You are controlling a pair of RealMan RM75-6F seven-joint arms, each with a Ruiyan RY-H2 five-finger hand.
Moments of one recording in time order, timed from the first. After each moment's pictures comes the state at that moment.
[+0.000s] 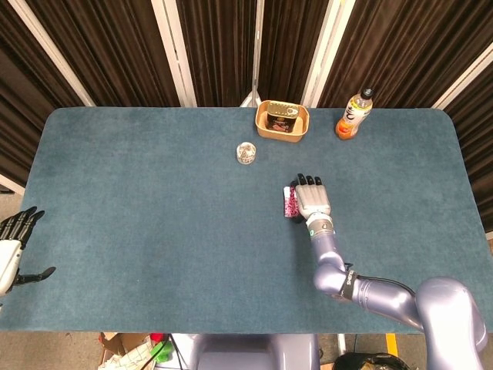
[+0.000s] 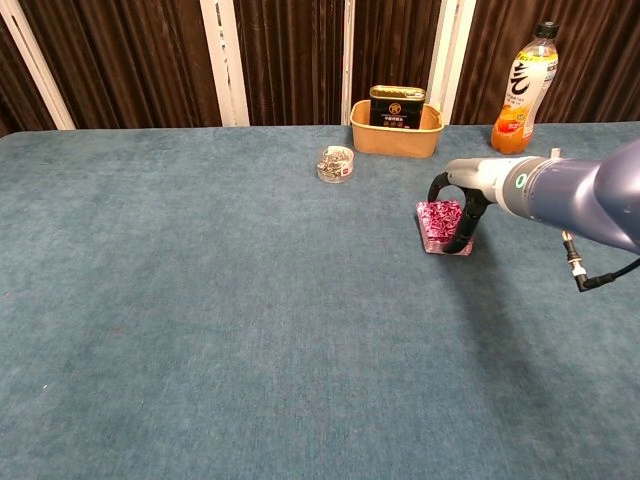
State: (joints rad) left arm -0.12 -1.05 -0.04 -1.65 1.43 1.37 -0.07; right arm 0.99 -1.70 0.27 -1.22 -0.32 0.89 -0.75
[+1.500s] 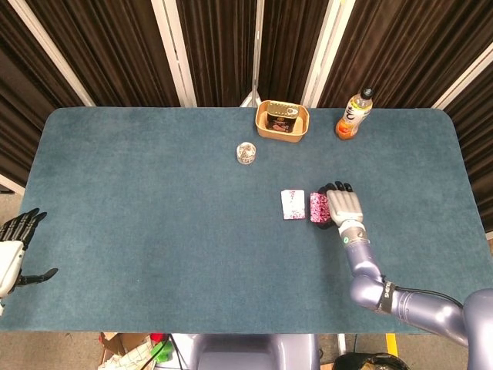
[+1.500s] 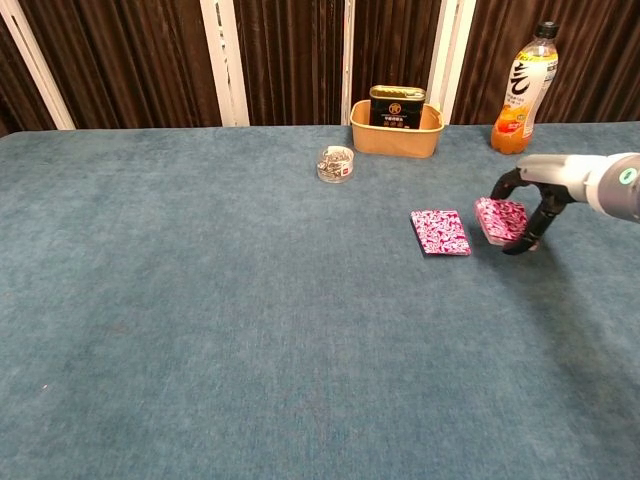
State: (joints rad) left arm -0.13 -1.05 -0.03 -1.67 1.42 1.36 -0.06; right arm 0.84 -1.51 0.20 -1.39 -0.45 0.89 -0.56
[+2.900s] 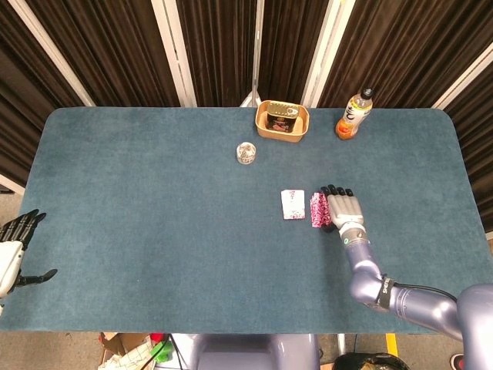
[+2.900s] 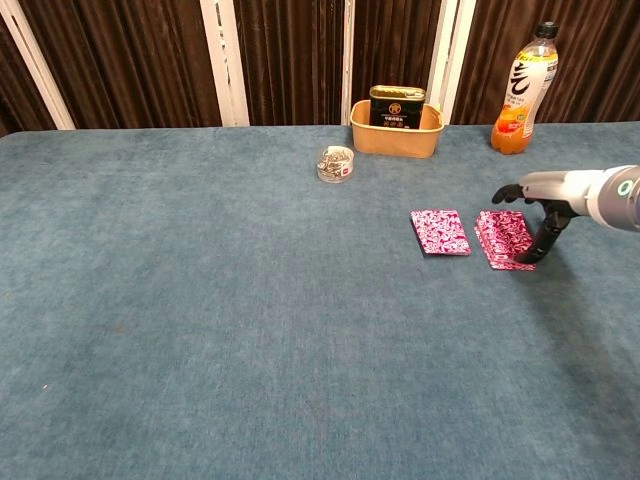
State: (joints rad) left arm -0.13 -1.04 -0.03 -1.68 1.40 1.34 -0.07; right arm 0.89 -1.52 0.16 -1.35 -0.34 0.84 -0.61
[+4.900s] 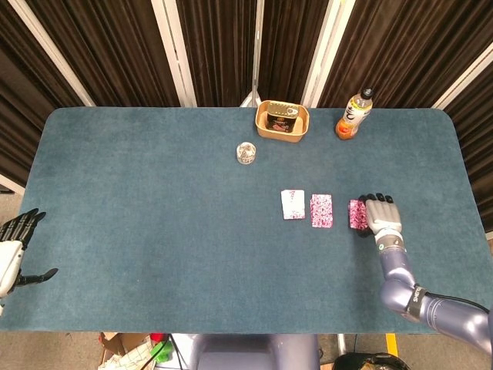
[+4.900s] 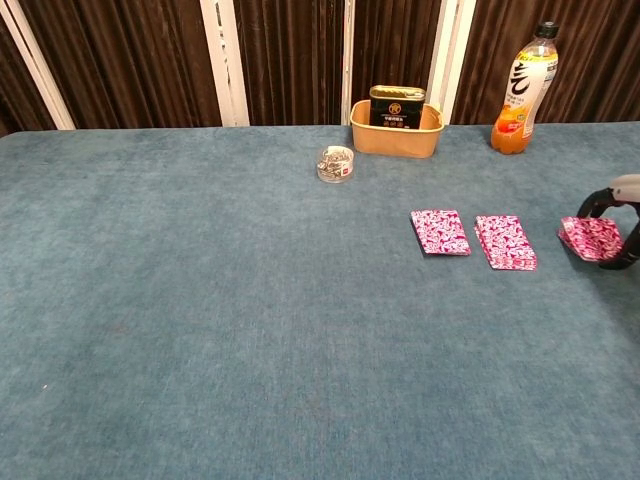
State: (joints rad) left arm -0.12 -1.04 -0.03 -1.69 1.41 1.35 -0.07; right arm 0.78 -1.40 0.09 -1.37 -0.37 0.86 -0.55
